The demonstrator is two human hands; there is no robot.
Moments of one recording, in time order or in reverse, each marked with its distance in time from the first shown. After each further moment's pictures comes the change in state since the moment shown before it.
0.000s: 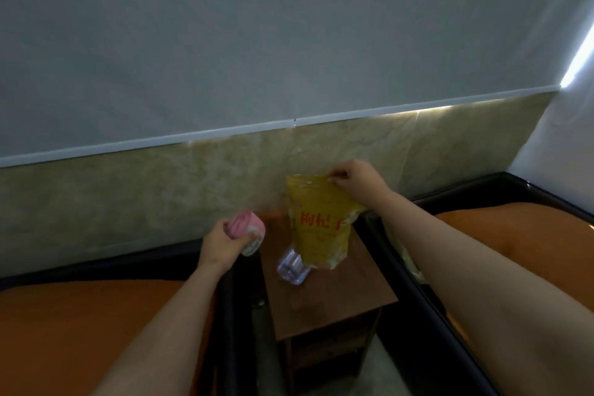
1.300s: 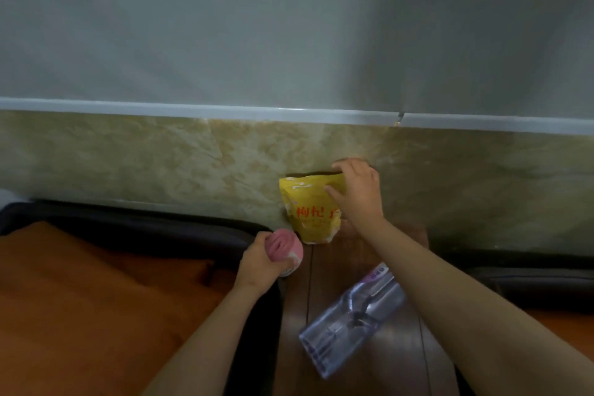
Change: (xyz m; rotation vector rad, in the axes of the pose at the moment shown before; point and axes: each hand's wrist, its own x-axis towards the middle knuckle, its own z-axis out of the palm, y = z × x) left_hand 0.204 -0.067 0.101 0.141 -0.001 -0.386; right_hand 0.293 0.061 0.242 0.097 -0.014 -0.213
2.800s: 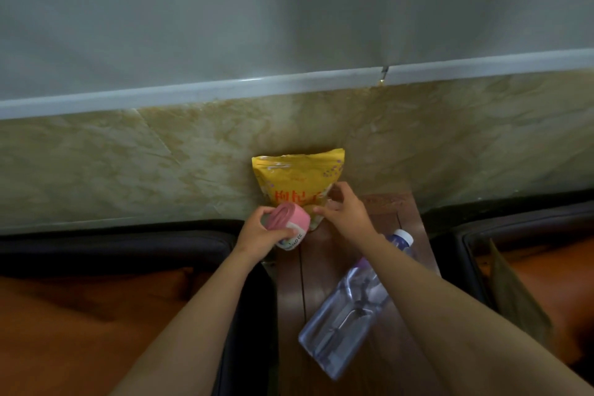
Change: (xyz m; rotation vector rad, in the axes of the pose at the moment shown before) left_hand 0.077 0.010 0.032 -0.195 -0.211 -0.012; right_hand -0.054 0.049 0.067 0.623 -0.180 0.554
